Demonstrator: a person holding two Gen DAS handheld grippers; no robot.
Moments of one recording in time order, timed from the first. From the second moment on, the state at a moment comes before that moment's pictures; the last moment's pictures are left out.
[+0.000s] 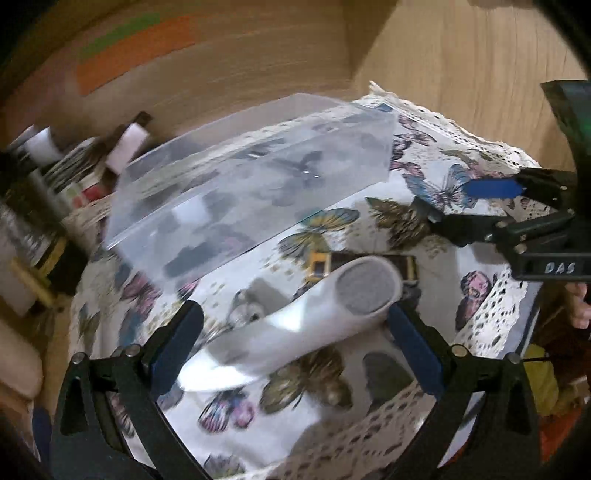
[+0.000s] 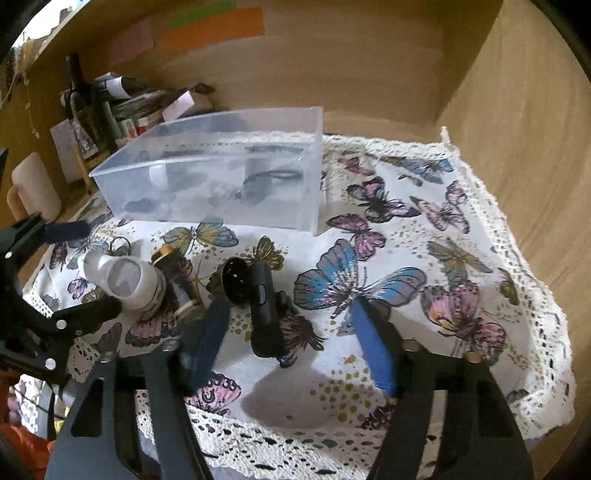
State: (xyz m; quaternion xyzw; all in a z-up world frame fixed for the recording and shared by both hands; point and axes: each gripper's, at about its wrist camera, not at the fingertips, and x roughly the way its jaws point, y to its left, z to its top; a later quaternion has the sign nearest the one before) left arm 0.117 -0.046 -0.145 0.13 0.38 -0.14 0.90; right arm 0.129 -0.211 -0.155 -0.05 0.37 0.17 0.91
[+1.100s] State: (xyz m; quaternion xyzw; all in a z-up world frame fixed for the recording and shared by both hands) left arm 0.123 -0.001 -0.079 0.06 0.30 -0.11 0.95; right arm 0.145 -0.214 -0.115 -0.01 0.31 0.19 0.93
